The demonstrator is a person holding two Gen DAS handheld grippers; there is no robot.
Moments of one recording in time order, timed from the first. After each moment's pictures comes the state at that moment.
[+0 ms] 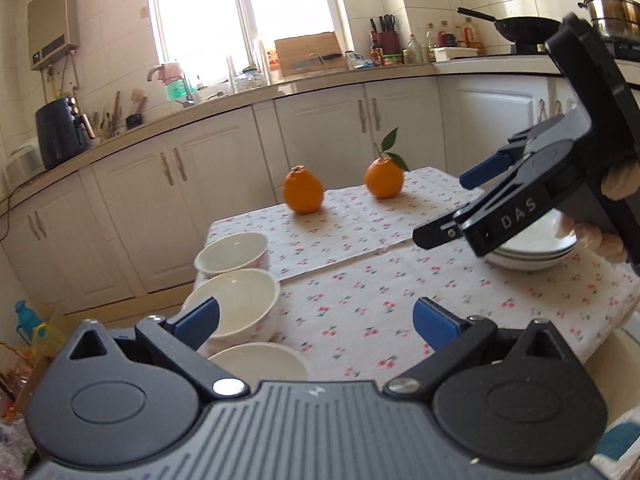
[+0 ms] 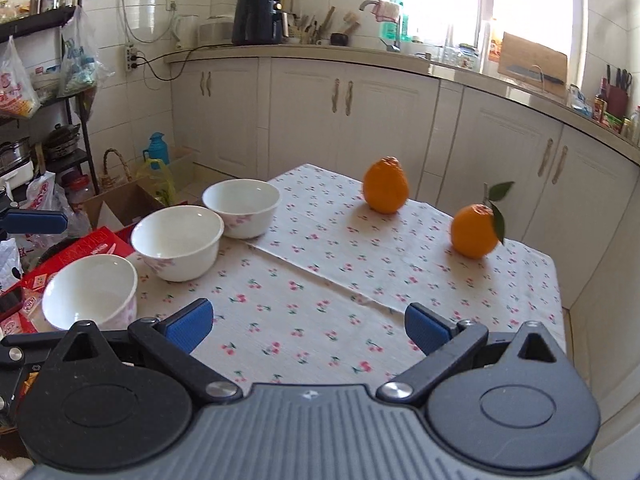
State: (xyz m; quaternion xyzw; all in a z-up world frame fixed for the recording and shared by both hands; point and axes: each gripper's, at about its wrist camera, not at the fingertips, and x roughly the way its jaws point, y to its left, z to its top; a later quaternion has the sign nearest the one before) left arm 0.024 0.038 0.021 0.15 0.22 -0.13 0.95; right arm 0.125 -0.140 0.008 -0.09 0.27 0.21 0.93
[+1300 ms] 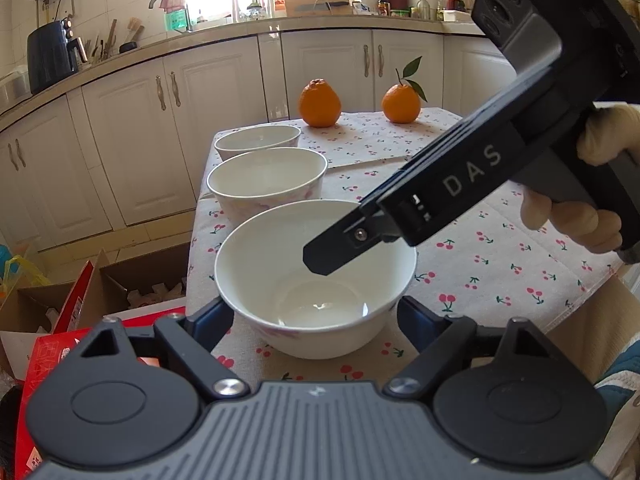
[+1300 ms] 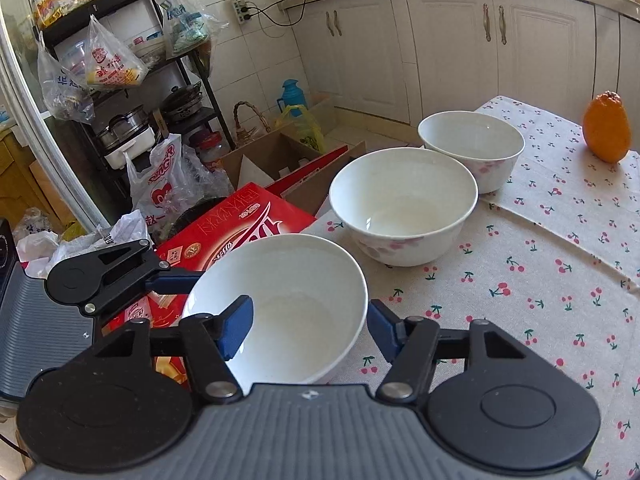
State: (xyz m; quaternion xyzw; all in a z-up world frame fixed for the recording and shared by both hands) left arm 0.041 0.120 -0.043 0.10 0.30 -0.17 0.93; right arm 0.155 0.001 -0.044 -0.03 0.38 0.39 0.83
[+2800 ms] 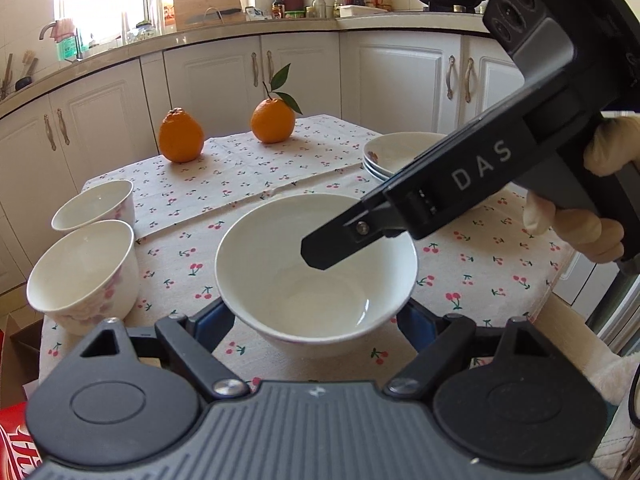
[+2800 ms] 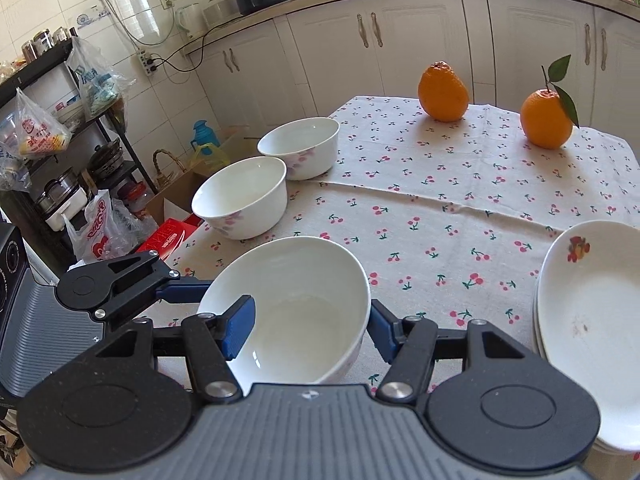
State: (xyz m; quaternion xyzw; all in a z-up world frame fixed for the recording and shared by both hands) left arm 0.069 0.008 -0.037 0.13 0.29 -0.31 0.90; right arm 0.127 -0.140 -0.038 0.05 0.38 0.27 0.88
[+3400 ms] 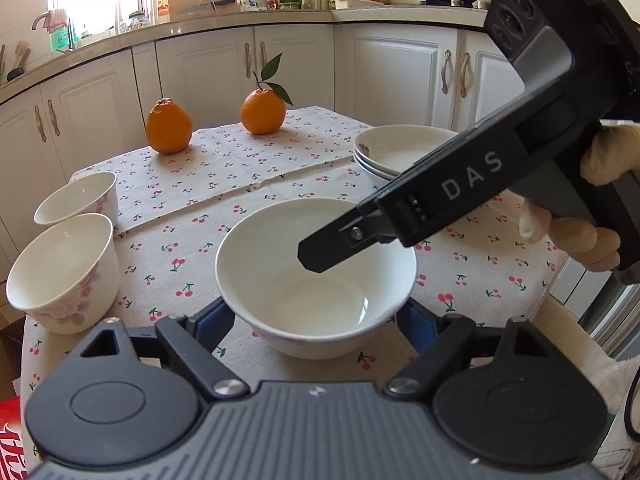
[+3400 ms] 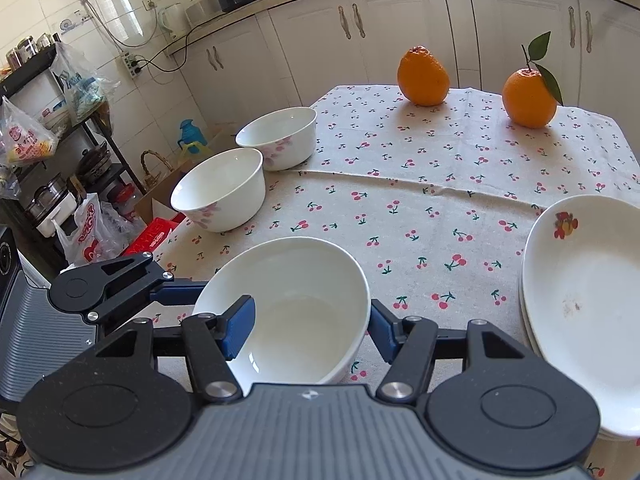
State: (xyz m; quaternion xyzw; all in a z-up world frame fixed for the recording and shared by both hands) left arm 0.076 -0.001 -0.043 0.13 0.30 -0.32 0.89; right arm 0.130 -0.148 -0.047 0.06 0.39 0.25 0.88
